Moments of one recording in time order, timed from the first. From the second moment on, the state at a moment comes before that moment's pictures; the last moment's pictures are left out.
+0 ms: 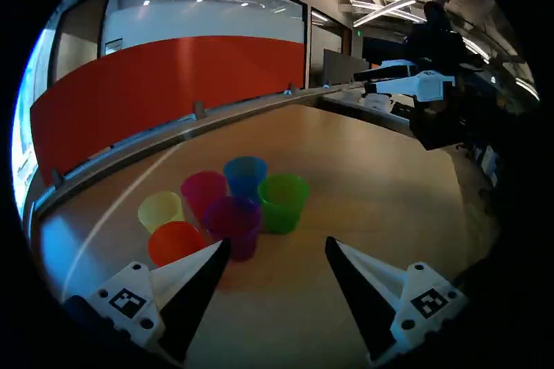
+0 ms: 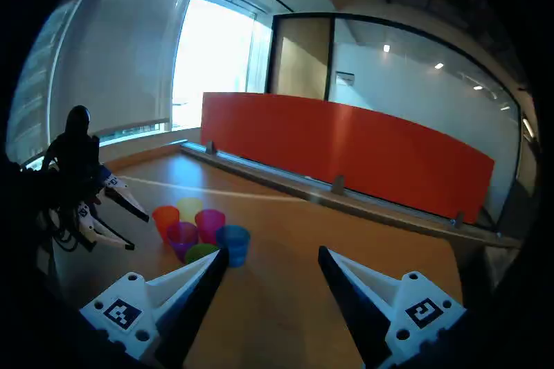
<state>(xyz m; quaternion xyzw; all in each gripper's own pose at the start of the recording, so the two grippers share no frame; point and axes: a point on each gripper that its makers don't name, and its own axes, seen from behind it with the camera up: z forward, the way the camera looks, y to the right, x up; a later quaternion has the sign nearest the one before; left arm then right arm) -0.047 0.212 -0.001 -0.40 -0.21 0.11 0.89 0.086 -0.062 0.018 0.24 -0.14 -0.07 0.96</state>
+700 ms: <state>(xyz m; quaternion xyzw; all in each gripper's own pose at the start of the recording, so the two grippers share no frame) -0.077 0.241 0.002 -0.42 -0.24 0.13 0.86 0.079 -0.054 0.020 0.23 -0.15 -0.07 0.96</state>
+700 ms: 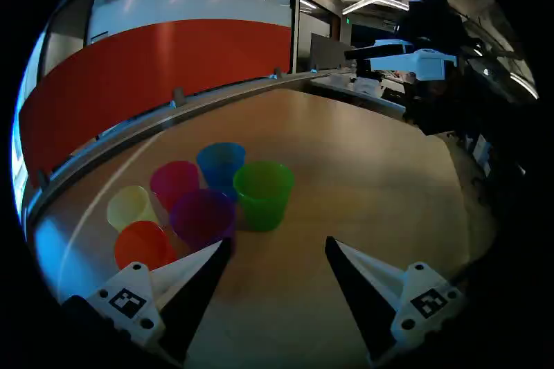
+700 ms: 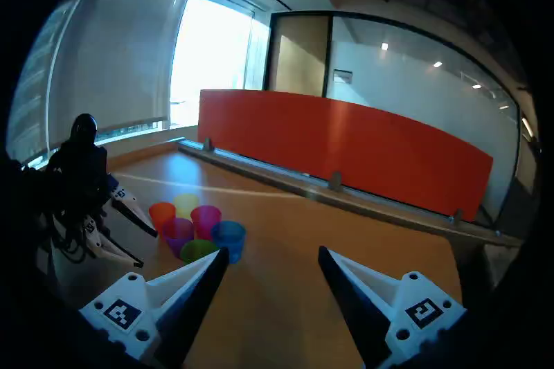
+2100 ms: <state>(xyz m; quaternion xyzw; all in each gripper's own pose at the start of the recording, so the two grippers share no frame) -0.089 0.265 0.036 -0.42 -0.25 0.14 0.86 0.077 -0.045 0.022 0.23 -0.15 -0.08 0.96</state>
